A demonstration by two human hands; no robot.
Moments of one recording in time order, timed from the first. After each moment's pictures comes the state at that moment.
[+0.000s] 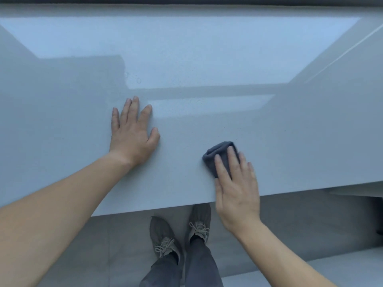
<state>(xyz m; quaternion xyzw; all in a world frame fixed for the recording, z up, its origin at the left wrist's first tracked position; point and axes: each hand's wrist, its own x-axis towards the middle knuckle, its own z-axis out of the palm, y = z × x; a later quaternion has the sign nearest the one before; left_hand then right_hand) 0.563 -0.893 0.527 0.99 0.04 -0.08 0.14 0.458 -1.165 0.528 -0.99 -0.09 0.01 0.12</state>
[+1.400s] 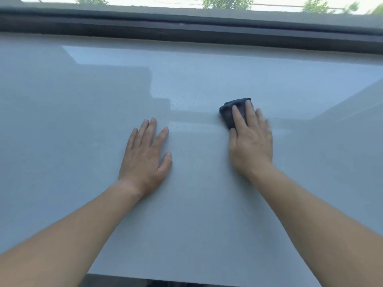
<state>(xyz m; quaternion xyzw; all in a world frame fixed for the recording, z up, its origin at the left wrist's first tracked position) 0.630 -0.957 0.522 0.99 0.05 -0.03 0.15 0.732 -1.197 0.529 -0.98 -0.08 0.07 0.14</state>
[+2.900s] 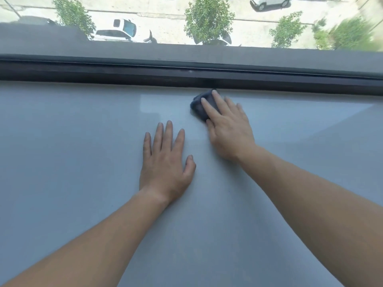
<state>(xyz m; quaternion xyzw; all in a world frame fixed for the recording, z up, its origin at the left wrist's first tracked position) 0.775 -0.928 0.523 0.99 0.05 -0.04 0.11 0.898 -1.084 0.522 -0.98 -0.20 0.04 0.08</state>
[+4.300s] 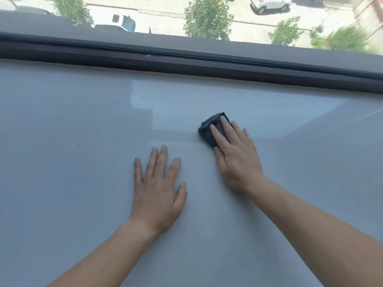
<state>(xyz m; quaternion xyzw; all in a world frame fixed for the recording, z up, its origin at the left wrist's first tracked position) 0.687 -1.052 0.522 0.99 0.04 -0.02 0.16 0.812 -1.243 0.529 -0.97 -0.22 0.08 0.10</state>
